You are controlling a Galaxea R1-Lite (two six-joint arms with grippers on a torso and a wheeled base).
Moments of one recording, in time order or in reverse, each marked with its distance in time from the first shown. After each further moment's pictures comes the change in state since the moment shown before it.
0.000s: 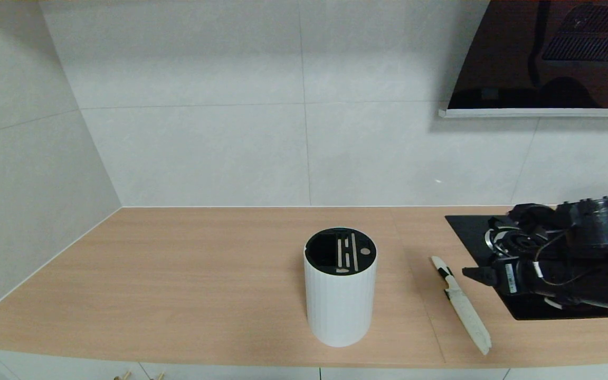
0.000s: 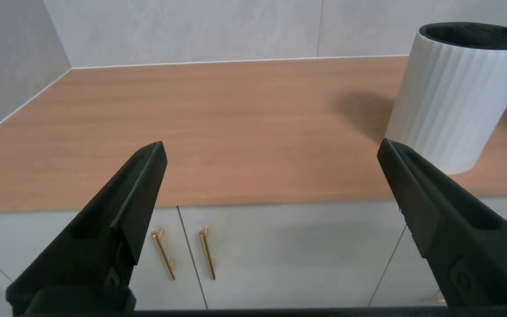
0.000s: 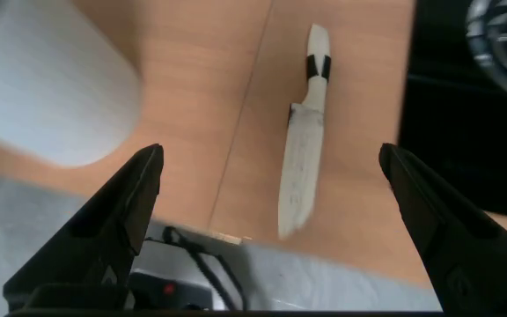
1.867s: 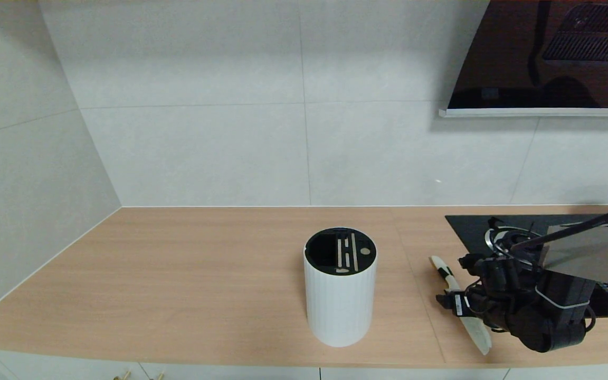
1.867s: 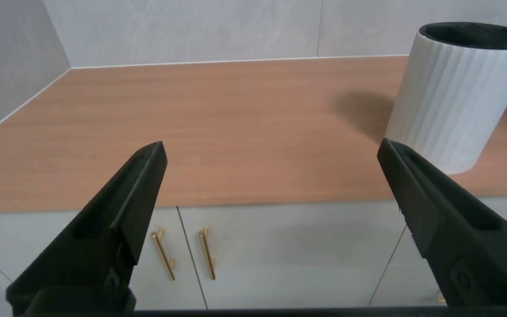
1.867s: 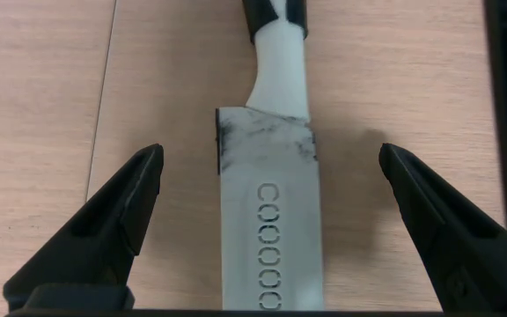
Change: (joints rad) left arm 0.000 0.000 0.000 0.000 0.000 0.000; right arm -0.036 0.714 -0.080 -0.586 -0.154 0.064
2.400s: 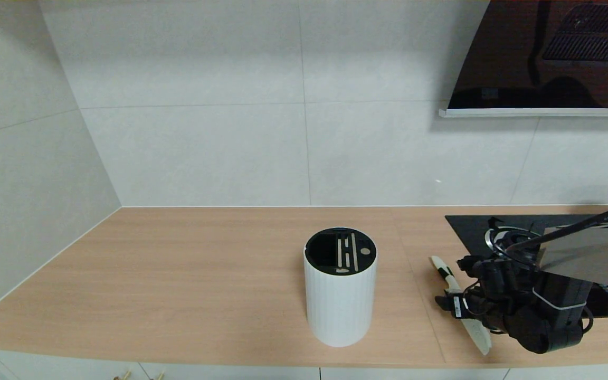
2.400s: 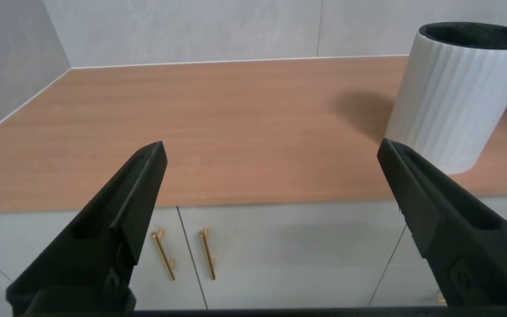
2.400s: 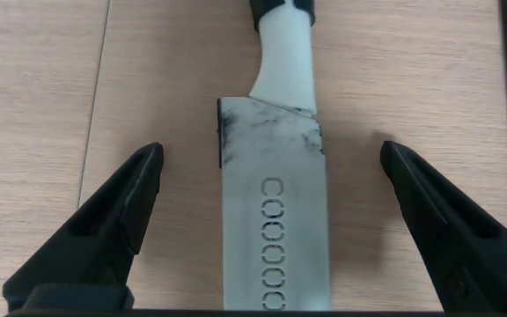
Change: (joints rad) left arm 0.000 0.000 0.000 0.000 0.000 0.000; right arm 0.006 0.015 -0.006 -0.001 -0.002 -0.002
